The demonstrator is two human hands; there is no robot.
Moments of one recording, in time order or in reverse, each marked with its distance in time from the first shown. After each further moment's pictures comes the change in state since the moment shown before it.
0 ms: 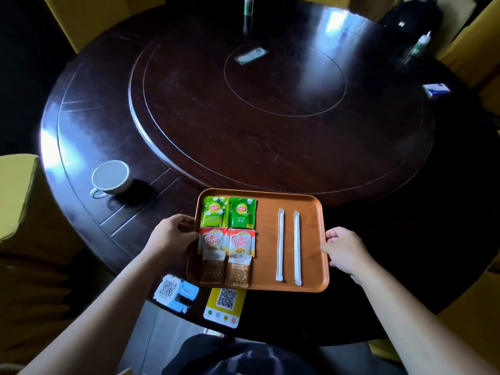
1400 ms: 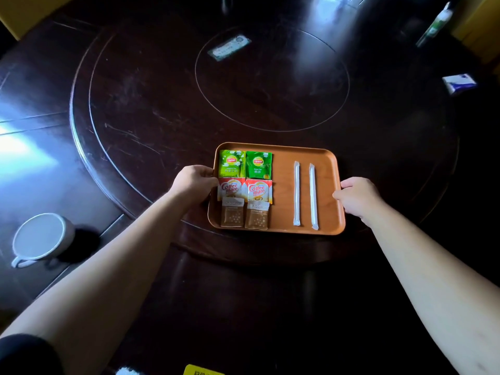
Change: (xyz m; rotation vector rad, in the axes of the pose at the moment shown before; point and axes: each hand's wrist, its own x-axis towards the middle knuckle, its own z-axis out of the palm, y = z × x) left_hand 0.205 0.182 0.060 0.044 -0.036 0.039; right_hand 0.213 -0.126 -0.066 -0.087 0.106 -0.003
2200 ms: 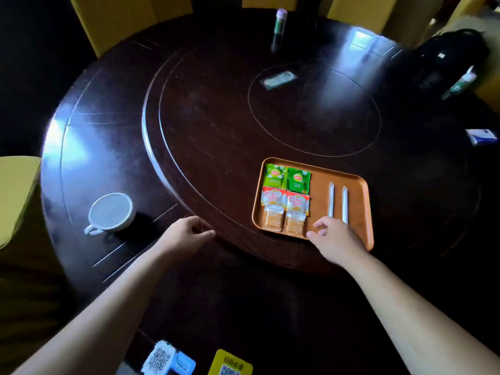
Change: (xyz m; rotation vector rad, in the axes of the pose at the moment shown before) left_hand -0.101 -0.122 -0.077 0.110 -0.031 0.016; right_hand -0.123 -0.040 0.067 -0.332 -0.161 -0.287
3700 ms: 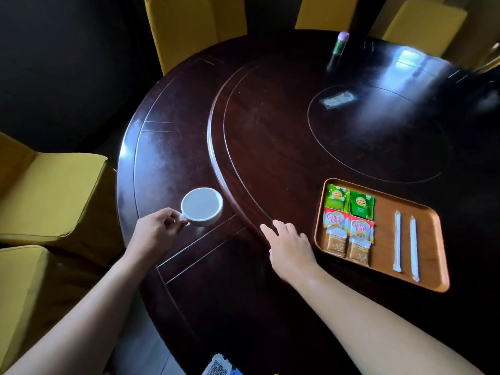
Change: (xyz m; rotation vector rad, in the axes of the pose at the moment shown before) left_hand -0.014 -0.115 -0.128 0.030 0.466 -0.040; right_hand -0.016 -0.167 0.149 -0.573 0.063 -0.653
